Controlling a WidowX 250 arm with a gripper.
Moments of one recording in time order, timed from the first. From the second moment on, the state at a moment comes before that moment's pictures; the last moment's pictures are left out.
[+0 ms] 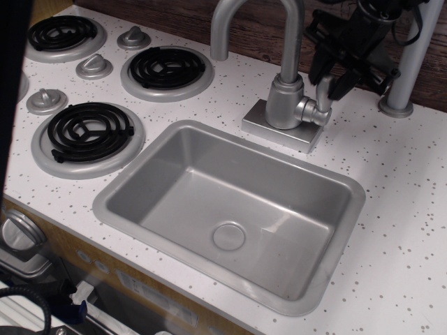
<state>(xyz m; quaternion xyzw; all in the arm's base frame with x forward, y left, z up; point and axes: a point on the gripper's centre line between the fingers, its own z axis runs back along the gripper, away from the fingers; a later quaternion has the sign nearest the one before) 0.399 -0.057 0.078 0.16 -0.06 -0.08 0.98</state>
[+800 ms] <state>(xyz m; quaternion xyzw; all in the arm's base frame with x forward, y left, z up) 0.374 -0.053 0.046 0.11 -0.05 -0.05 0.99</state>
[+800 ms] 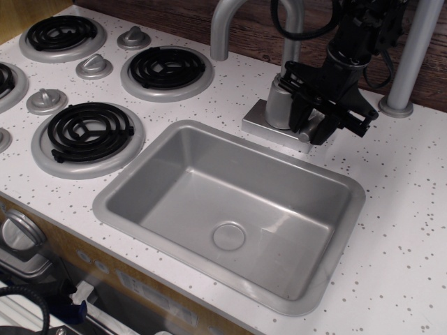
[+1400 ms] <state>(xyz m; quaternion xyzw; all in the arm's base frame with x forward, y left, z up) 0.353 -0.049 0.061 0.15 -0.02 -0.01 0.99</state>
